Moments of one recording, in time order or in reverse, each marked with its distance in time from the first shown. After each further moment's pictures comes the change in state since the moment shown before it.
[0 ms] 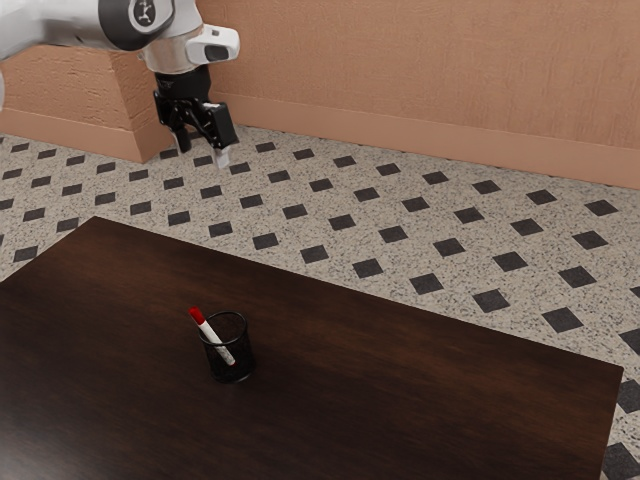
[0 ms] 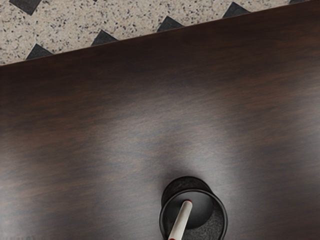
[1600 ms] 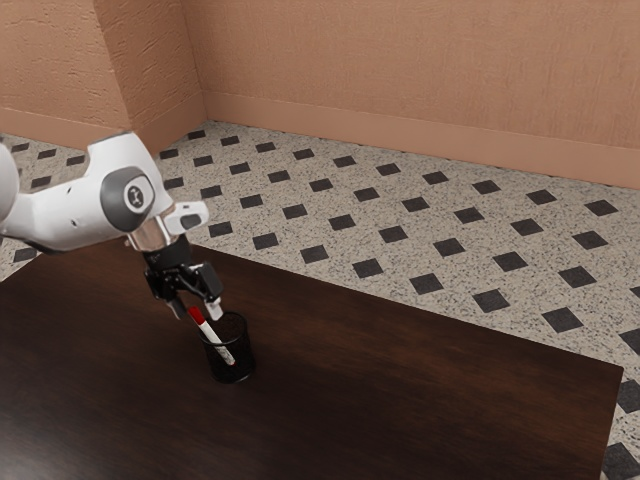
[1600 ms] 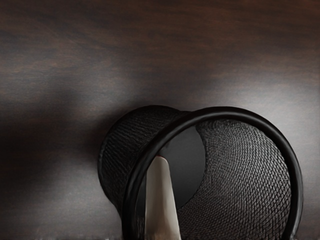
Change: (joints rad) arm 0.089 -0.057 0.038 -0.757 -0.362 0.530 0.128
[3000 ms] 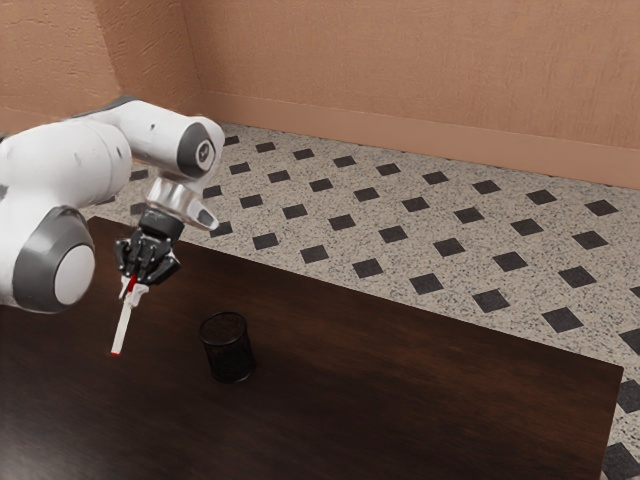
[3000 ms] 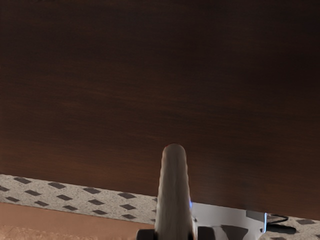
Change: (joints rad) arm 0.049 0.606 0.055 0.906 0.468 -1.115 -0.183
